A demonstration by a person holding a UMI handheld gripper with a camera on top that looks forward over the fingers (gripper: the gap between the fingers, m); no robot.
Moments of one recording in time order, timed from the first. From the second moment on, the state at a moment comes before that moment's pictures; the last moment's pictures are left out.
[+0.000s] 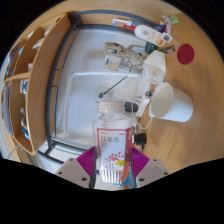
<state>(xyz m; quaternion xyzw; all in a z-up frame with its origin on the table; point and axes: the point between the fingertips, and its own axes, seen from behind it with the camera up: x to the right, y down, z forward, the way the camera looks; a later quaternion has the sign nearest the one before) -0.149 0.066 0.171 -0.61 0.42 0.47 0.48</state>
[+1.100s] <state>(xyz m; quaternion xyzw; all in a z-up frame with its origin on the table) -0.074 0.062 0.264 -0.68 0.30 0.42 0.51</state>
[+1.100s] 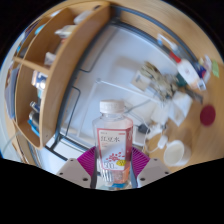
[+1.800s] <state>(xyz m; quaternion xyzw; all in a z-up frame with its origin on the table) 0.157 0.083 0.114 -0.78 0.04 -0.05 0.62</state>
